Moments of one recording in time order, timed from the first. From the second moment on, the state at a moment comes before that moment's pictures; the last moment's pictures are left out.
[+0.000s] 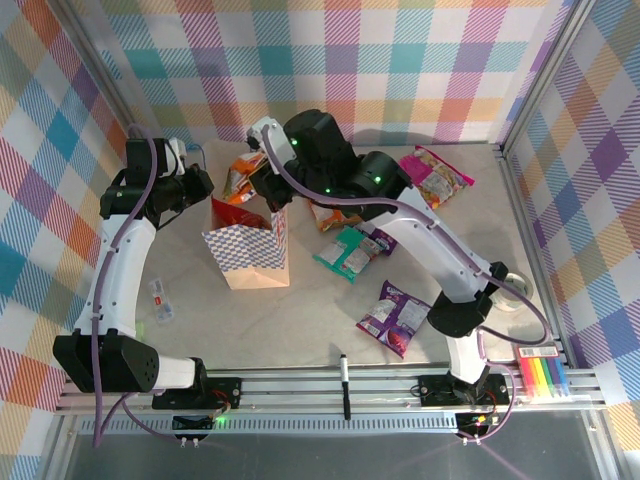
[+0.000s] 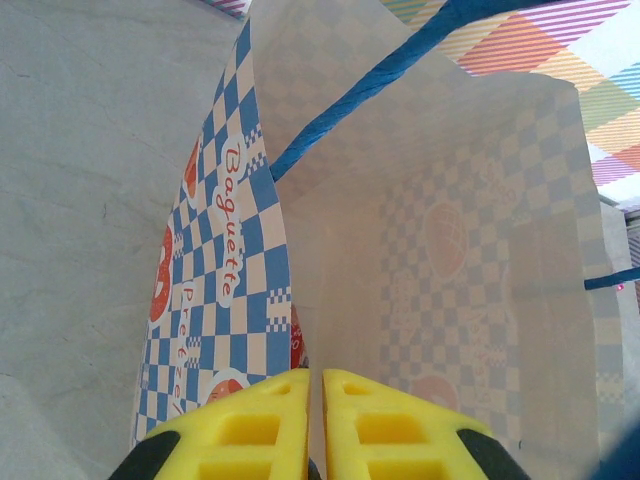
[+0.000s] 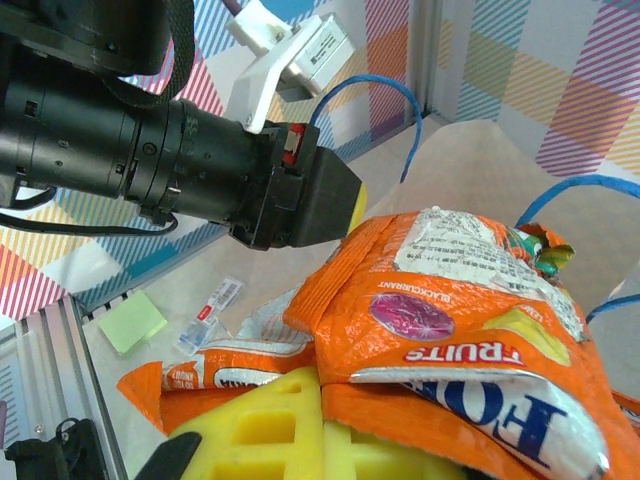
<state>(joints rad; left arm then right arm) 0.01 1.35 1.48 -0.84 0.25 -0.43 0.99 1.93 2.51 -1.02 -0.06 0.08</state>
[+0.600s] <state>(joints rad) 0.01 1.35 1.48 -0.84 0.25 -0.43 1.05 1.89 2.51 -0.99 -0.03 0.04</state>
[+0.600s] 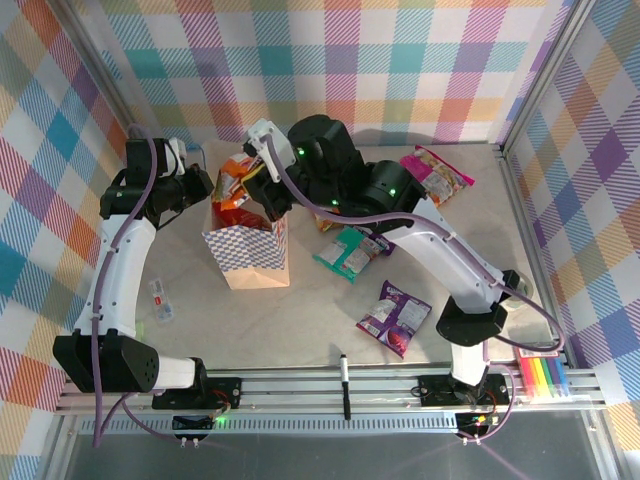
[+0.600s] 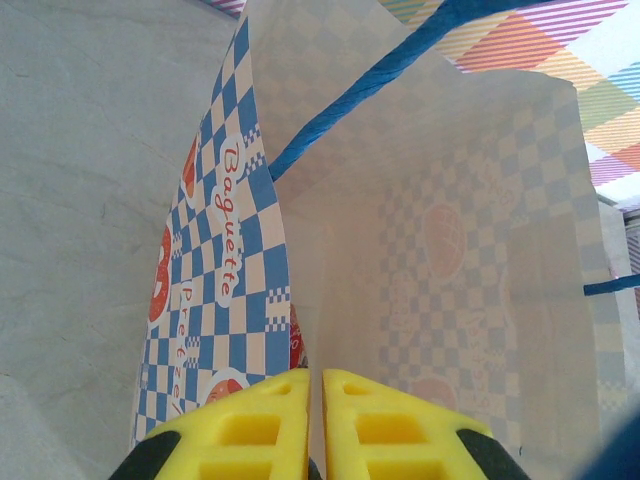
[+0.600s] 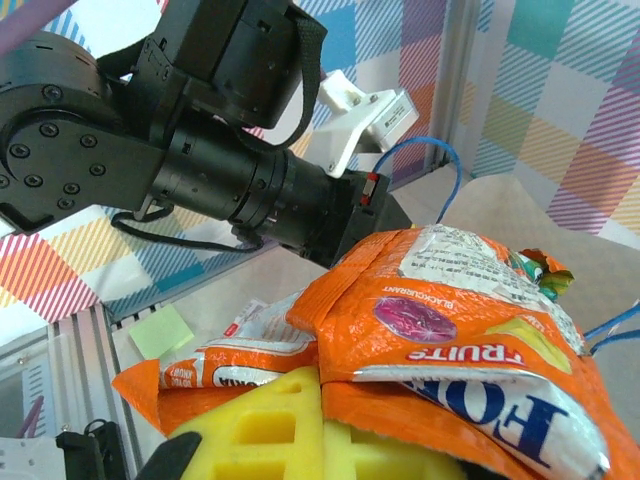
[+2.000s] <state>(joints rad) 0.01 1.35 1.48 -0.85 0.25 -0.43 0.86 2.12 2.58 -1.05 -0.20 0.08</state>
